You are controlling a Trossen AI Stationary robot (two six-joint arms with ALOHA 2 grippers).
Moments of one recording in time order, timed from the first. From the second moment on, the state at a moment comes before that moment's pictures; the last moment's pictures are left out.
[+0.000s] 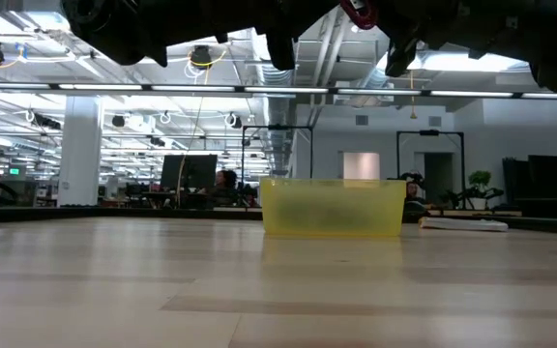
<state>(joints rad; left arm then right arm) -0.17 1.79 0.86 1.14 -0.02 -0.16 0.37 1.62 0.45 1.44 0.29 0.03</state>
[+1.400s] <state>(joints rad) -0.07 1.41 0.86 0.34 -0.29 -0.20 0.34 0.91 0.45 -0.05 0.66 0.59</state>
